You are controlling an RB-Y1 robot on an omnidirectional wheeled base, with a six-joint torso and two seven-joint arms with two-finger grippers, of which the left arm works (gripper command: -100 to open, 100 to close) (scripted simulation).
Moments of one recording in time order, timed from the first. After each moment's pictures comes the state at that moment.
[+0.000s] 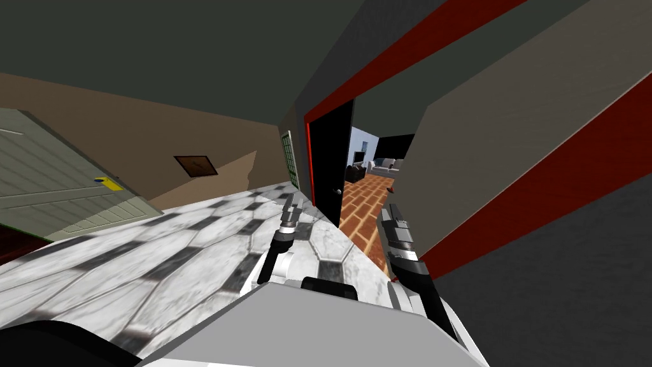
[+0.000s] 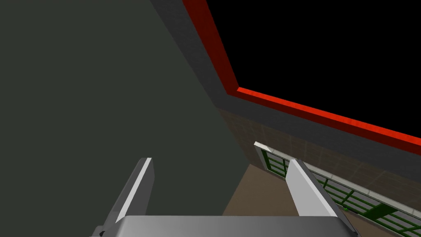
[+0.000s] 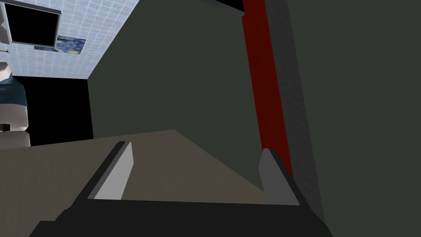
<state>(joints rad) 0.38 0.02 -0.12 -2.06 -0.12 -0.56 0.18</state>
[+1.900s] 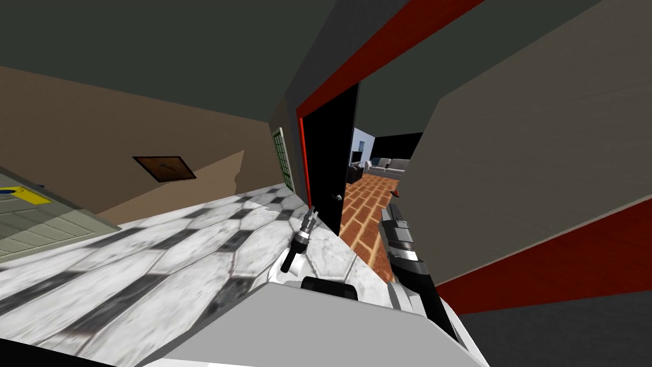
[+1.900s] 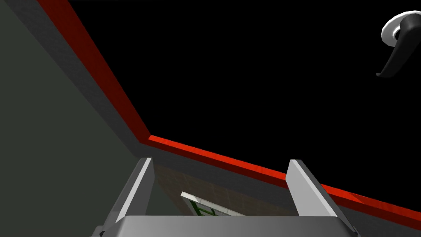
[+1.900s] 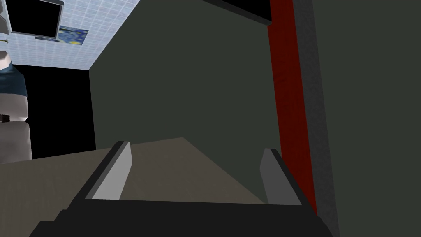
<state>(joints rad) 0.18 0.07 -0.21 -1.55 -0.15 -0.66 0.20</state>
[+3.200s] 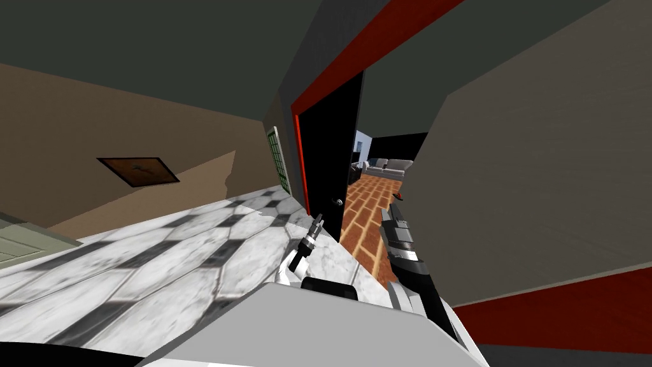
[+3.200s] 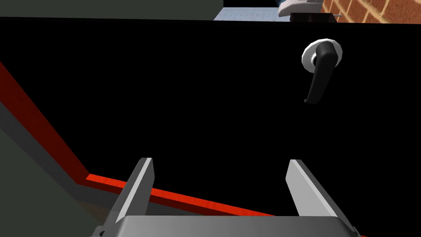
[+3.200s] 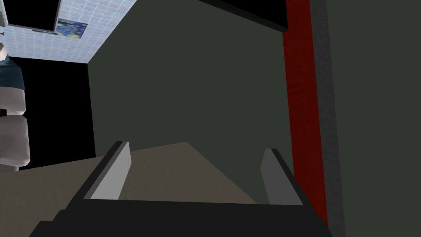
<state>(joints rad) 0.05 0.08 -0.27 -1.21 -0.18 -0.72 0.21</state>
